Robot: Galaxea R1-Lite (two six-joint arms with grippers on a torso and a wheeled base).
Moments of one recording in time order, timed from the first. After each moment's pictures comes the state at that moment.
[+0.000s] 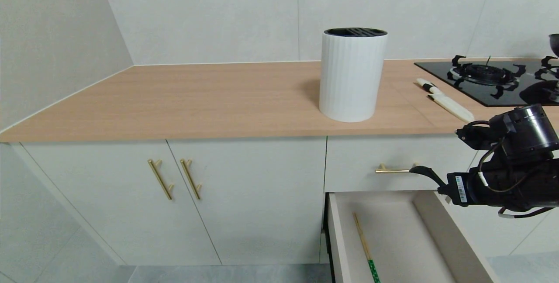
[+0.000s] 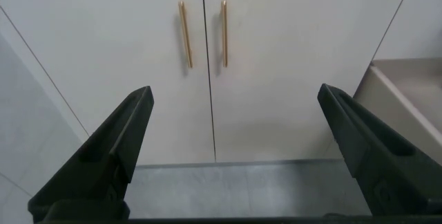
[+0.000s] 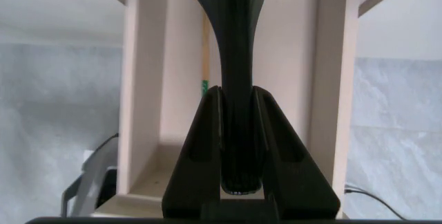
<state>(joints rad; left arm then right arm) 0.00 0.00 0.00 0.00 -0.02 0.01 0.26 1.57 -0.86 0.08 -0.07 0.18</state>
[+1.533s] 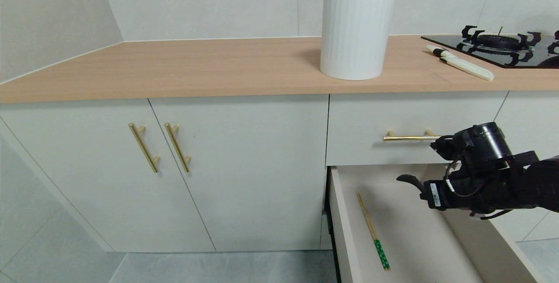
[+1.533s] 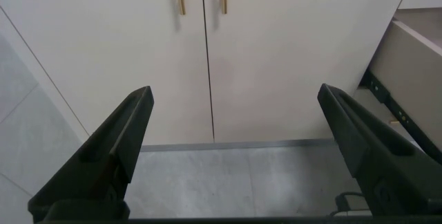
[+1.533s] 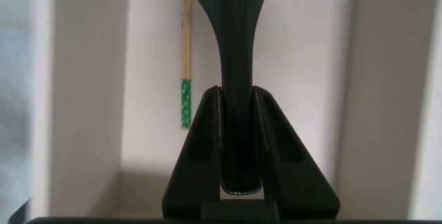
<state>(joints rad) 0.00 0.00 0.00 0.00 -0.02 0.01 0.26 1.77 -0.84 -0.10 -0.07 0.17</state>
